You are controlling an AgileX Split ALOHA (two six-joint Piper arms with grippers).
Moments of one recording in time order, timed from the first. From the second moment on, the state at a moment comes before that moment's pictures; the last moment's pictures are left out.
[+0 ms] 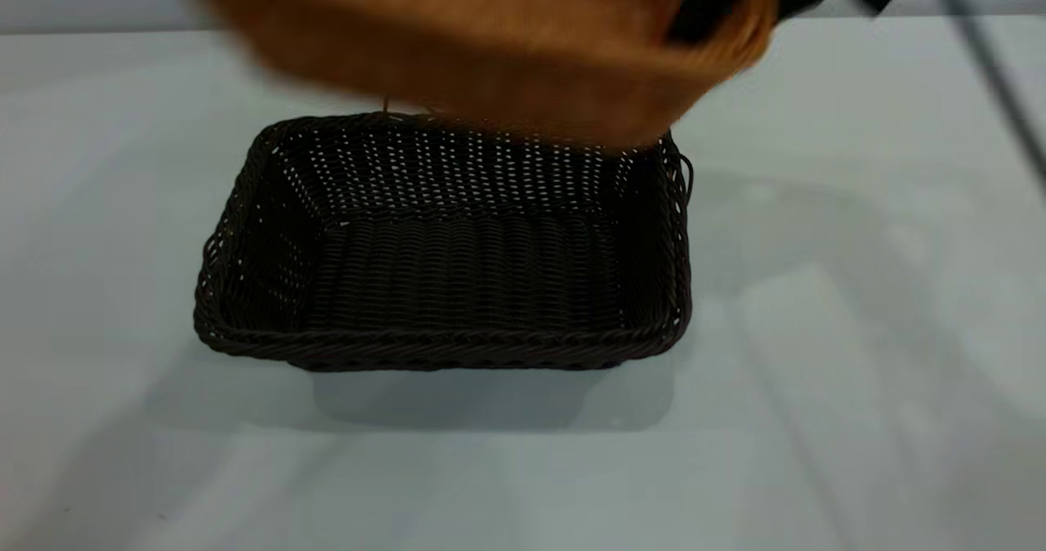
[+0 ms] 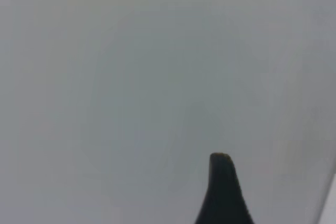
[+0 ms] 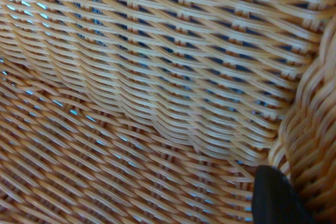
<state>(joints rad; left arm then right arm) -0.49 1.40 -1.22 0.58 0.07 0.51 0.24 2.14 -1.52 0.76 1.19 -0.25</state>
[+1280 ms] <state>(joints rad) -0.49 1.39 -1.22 0.57 0.09 0.50 0.34 2.31 -1.39 0.76 0.89 -0.27</state>
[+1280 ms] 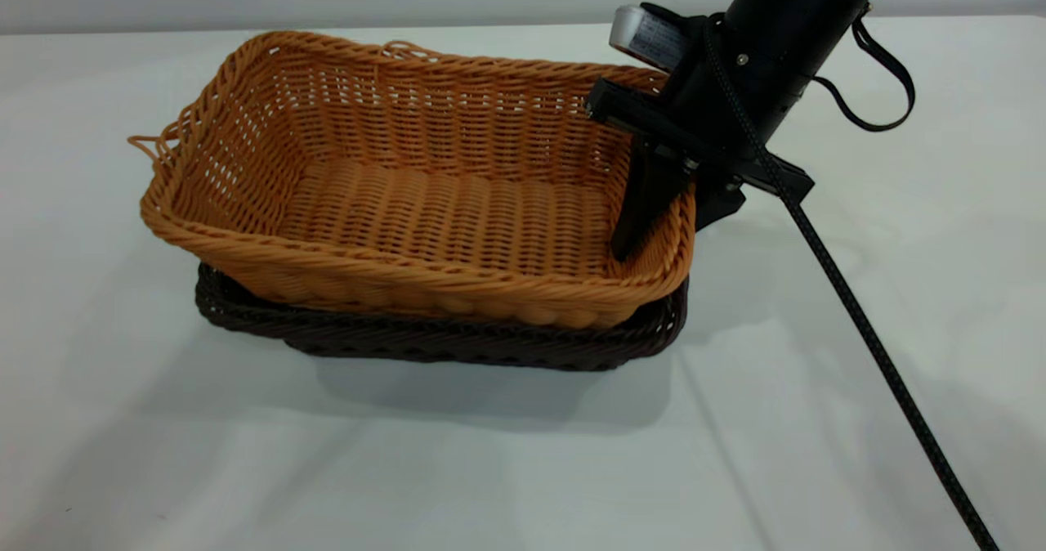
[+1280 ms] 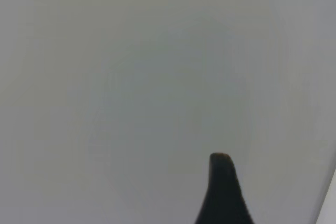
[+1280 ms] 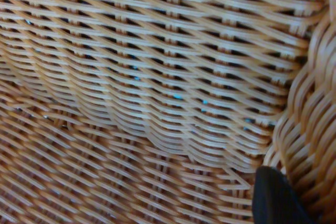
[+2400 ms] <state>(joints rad) -0.49 1.31 -1.21 0.57 0.09 0.45 0.34 2.31 -1.65 0.47 1.12 -0.29</state>
